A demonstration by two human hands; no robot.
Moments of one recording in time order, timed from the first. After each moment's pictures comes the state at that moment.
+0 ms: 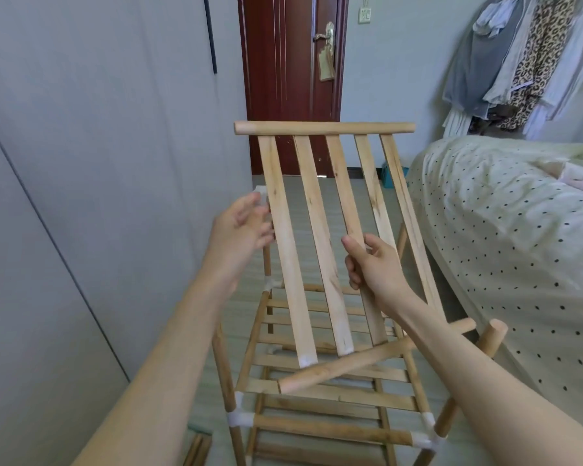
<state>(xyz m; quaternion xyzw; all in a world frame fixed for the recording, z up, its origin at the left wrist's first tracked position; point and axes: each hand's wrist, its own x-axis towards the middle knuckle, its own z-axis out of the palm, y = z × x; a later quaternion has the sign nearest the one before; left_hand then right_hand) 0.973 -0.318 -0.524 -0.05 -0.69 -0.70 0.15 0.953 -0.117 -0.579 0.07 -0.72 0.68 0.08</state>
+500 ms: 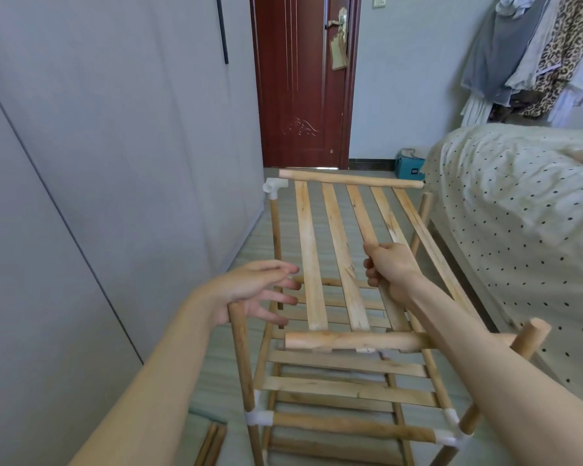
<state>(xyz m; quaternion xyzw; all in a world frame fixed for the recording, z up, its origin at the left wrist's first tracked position) 0.969 -0.351 -0.576 0.01 -0.71 -0.66 -0.24 0.924 -0.123 -0.586 -0.12 -0.73 0.67 0.00</state>
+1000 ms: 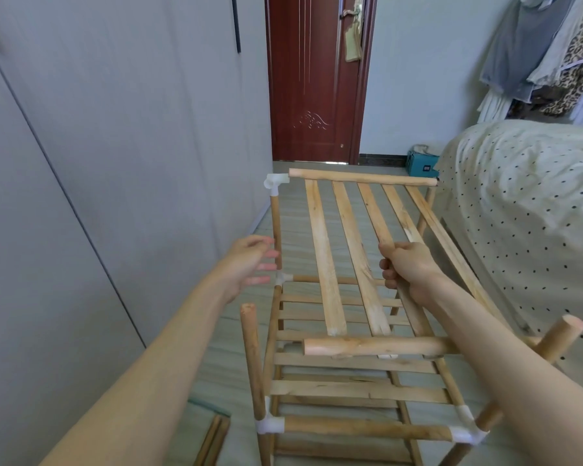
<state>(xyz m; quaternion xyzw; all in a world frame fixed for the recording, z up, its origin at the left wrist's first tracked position) 0.936 -0.362 -0.585 0.09 -0.75 -0.65 -0.03 0.921 -0.117 -0.589 -0.13 -0.74 0.66 -0.01</state>
